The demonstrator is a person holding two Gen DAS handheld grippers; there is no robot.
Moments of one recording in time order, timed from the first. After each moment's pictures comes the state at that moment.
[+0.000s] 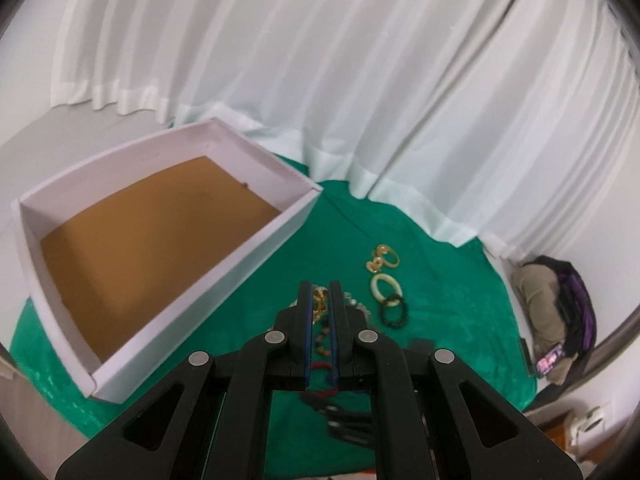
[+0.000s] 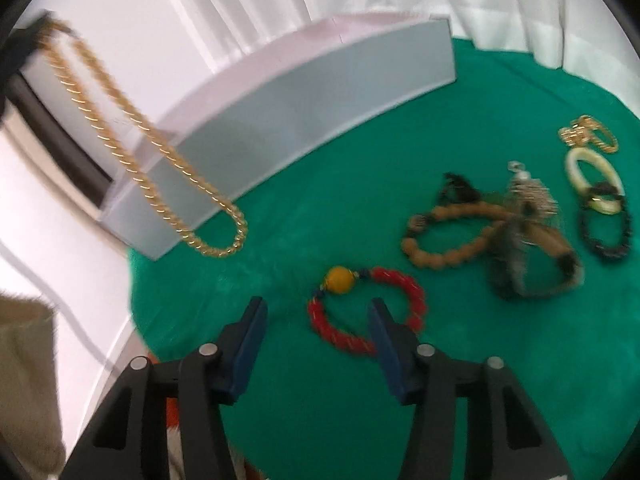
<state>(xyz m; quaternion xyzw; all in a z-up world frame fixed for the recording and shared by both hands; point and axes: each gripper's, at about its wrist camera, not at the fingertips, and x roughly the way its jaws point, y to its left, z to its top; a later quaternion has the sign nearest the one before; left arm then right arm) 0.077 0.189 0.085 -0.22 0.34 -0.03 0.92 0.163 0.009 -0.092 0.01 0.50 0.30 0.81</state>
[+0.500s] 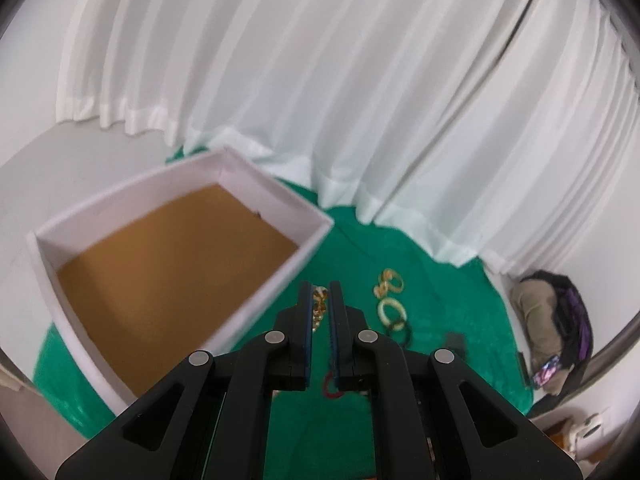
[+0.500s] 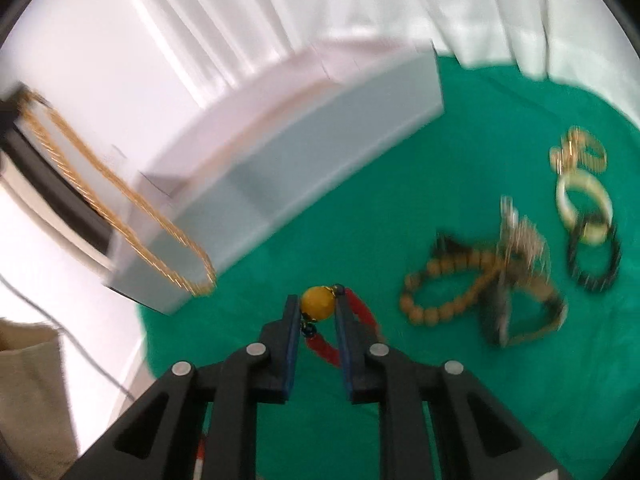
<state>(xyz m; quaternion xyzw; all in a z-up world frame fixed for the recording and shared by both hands) 0.082 0.234 0.131 -0.22 0.31 -0.02 0.92 0.175 0.013 -0.029 0.06 0.47 0.29 0.83</state>
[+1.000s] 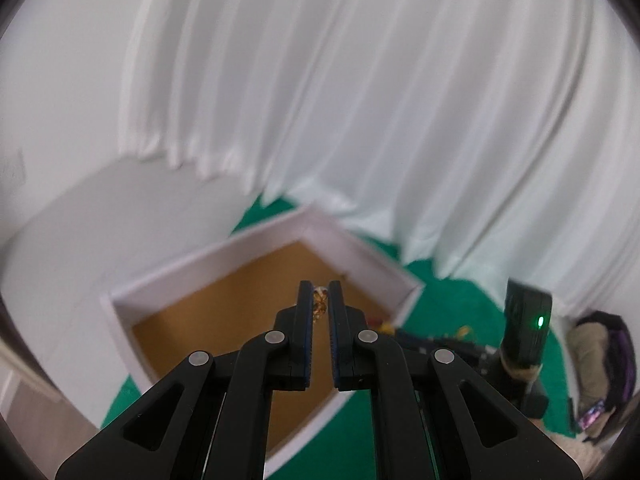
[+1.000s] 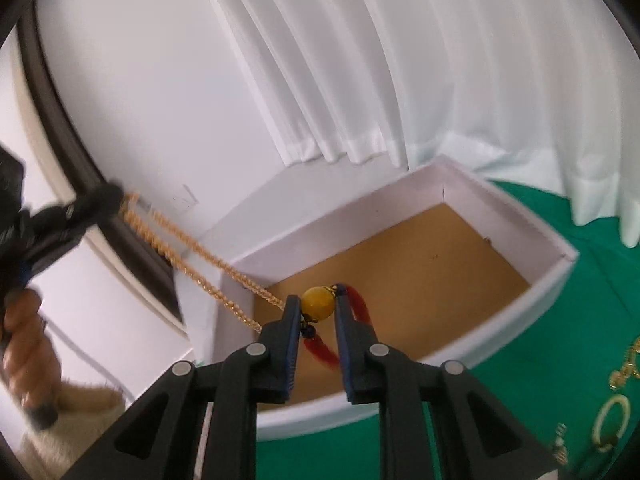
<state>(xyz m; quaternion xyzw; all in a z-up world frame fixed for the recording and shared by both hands) 0.117 0.319 0.126 -0.20 0.30 0.11 0.92 0.275 0.138 0.068 0.04 0.39 0.40 0.83</state>
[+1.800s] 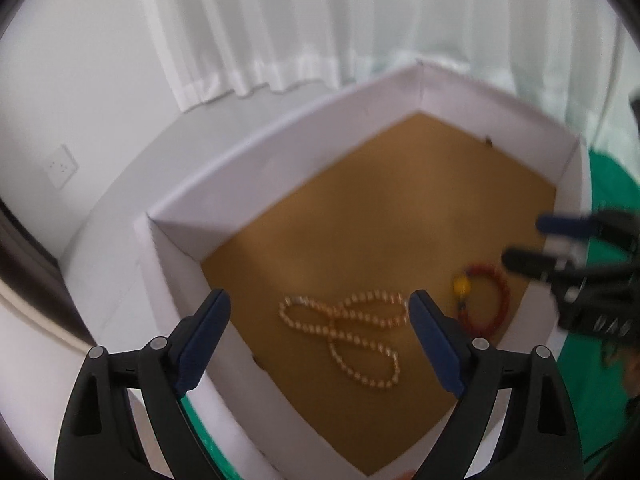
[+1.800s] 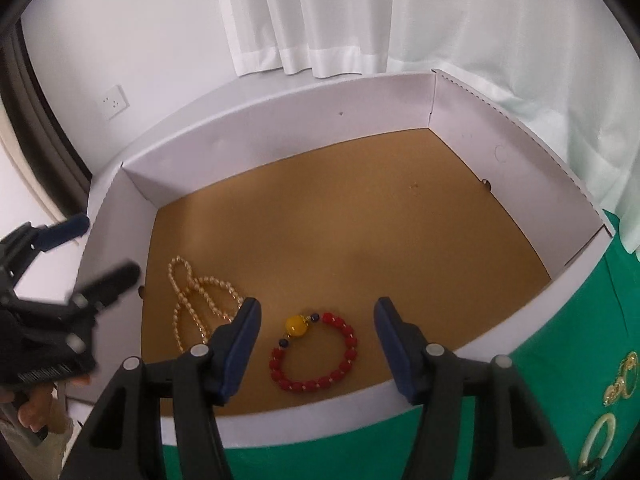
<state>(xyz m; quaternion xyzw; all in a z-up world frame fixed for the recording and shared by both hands) 0.144 0.325 -0.039 -0.03 0.45 0.25 0.86 0.296 0.190 -0.038 -0.11 0.45 0.33 0.82</state>
